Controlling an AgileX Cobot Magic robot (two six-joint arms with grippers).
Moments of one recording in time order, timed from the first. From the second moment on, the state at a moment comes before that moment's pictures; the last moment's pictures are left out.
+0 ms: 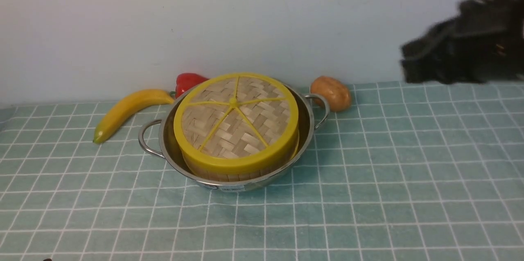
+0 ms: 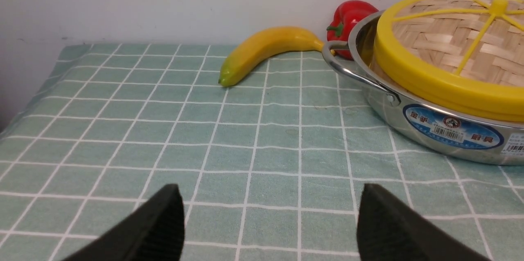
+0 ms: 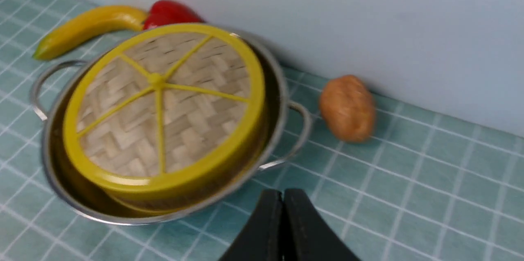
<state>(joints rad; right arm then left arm) 0.40 1.14 -1.00 0.00 0.56 0.18 0.08 0.00 0.01 -0.01 0.33 0.00</state>
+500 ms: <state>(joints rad) -0.01 0.44 -0.17 -0.08 0.09 0.23 0.08 0.00 0.01 -0.01 0.33 0.00</state>
